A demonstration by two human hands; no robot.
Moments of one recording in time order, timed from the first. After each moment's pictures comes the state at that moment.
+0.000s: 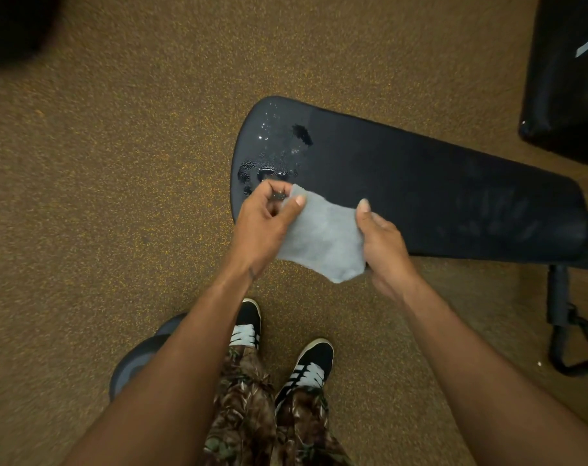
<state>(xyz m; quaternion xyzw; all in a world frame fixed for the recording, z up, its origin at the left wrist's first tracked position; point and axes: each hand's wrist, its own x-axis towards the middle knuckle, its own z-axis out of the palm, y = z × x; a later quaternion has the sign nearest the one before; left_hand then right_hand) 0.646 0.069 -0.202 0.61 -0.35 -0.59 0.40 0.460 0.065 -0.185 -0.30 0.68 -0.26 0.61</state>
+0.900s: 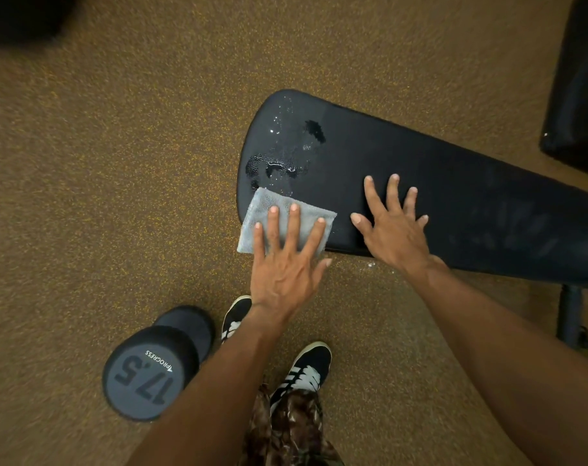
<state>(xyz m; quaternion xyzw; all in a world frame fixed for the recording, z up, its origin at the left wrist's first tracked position) 0.602 0.126 -0.271 0.68 -0.71 -0.15 0.00 0.419 0.021 -0.242 -0.70 0.66 0.17 0.24</state>
